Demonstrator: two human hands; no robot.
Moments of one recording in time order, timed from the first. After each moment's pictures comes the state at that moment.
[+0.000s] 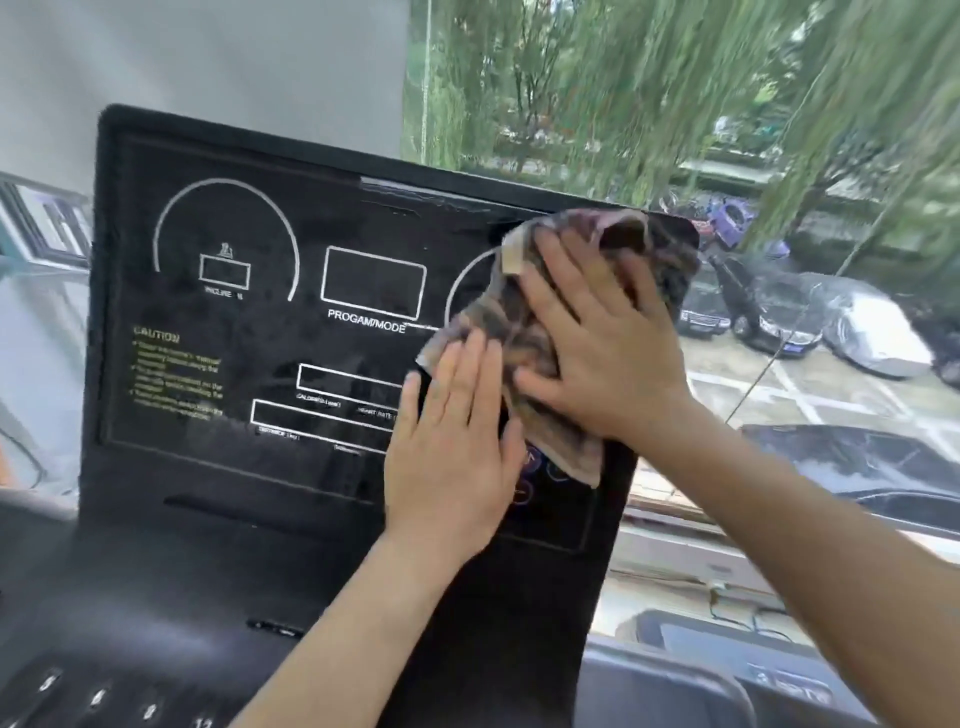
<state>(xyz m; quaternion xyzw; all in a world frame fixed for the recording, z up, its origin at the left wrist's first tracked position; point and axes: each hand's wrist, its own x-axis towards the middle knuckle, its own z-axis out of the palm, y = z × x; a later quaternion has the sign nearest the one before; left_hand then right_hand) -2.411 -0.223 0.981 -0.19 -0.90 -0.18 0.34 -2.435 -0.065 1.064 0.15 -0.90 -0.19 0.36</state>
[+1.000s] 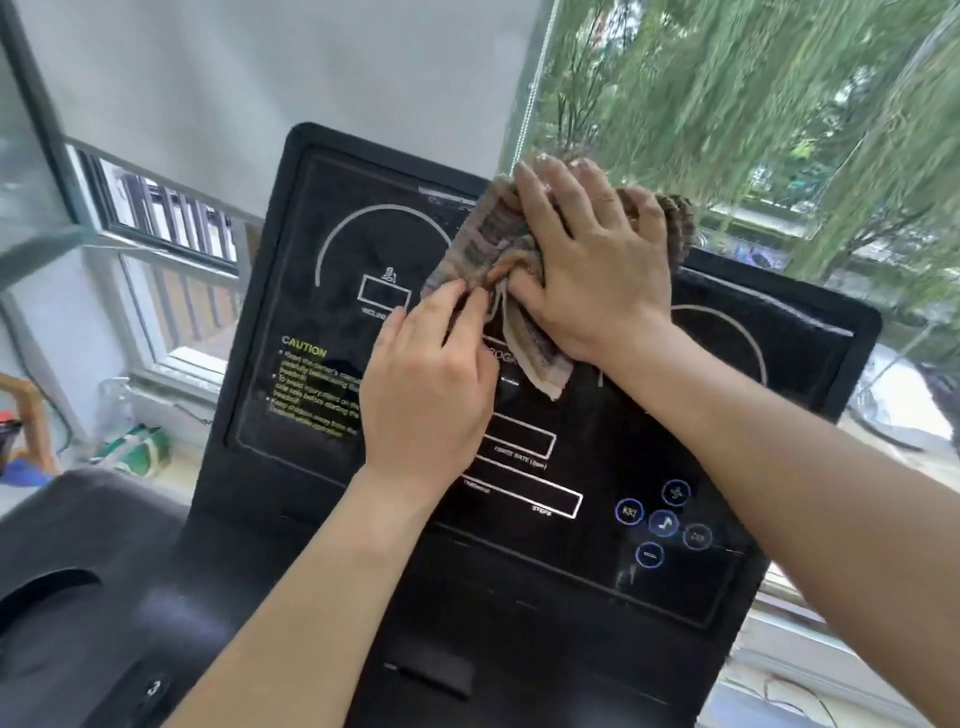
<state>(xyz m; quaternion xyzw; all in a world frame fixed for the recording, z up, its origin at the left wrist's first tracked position) -2.477 -0.342 1.027 -0.11 -0.86 -0.26 0.42 -2.525 -0.202 1.123 0.11 -0.92 -0.19 0.33</state>
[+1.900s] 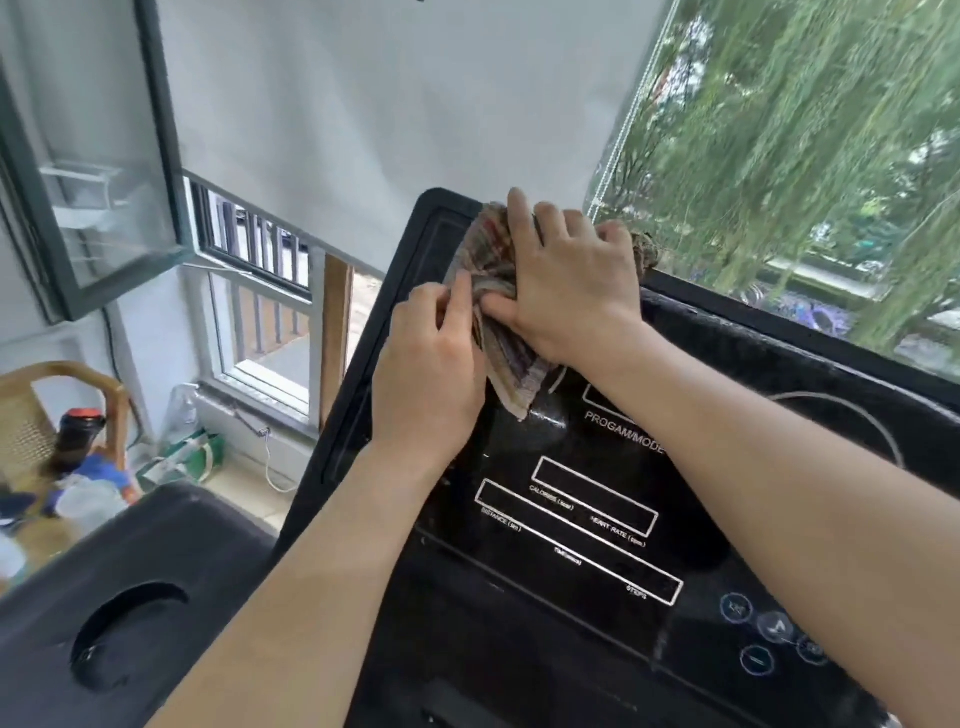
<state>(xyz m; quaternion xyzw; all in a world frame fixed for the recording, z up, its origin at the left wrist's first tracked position) -2.525 -0.423 1.040 -0.06 -0.87 -0.26 0.42 -2.570 -0.309 1.136 0.17 -0.90 -0.21 0.34</state>
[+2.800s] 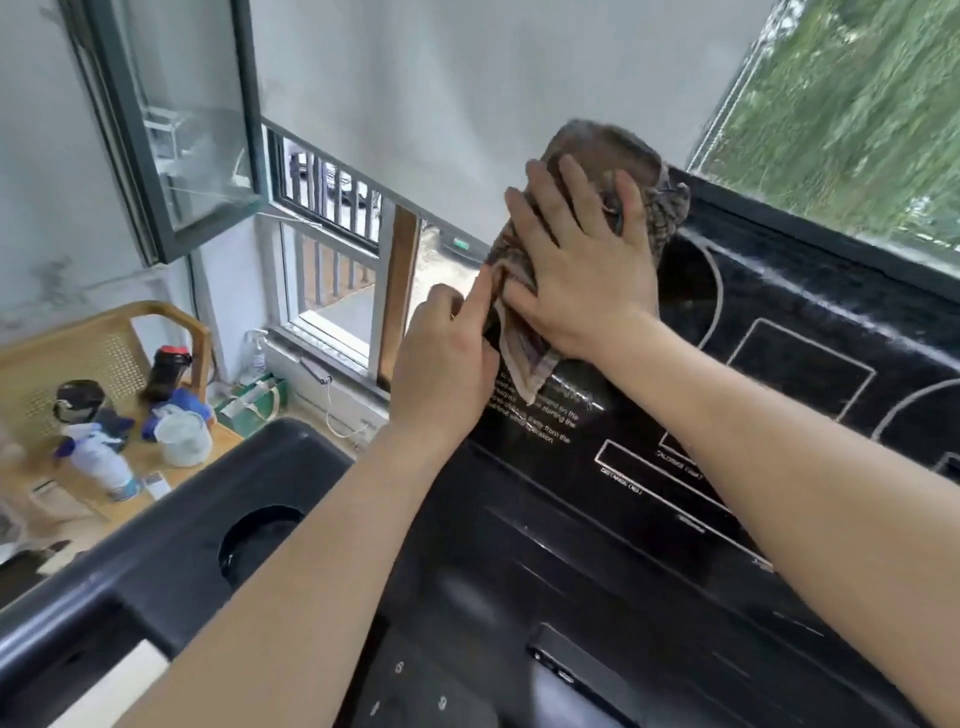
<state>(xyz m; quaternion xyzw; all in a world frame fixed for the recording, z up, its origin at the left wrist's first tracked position) -2.516 -0.505 0.991 -0.03 -0.88 -0.30 0.36 -2.574 -0.386 1.083 0.25 -0.89 -0.22 0.31</state>
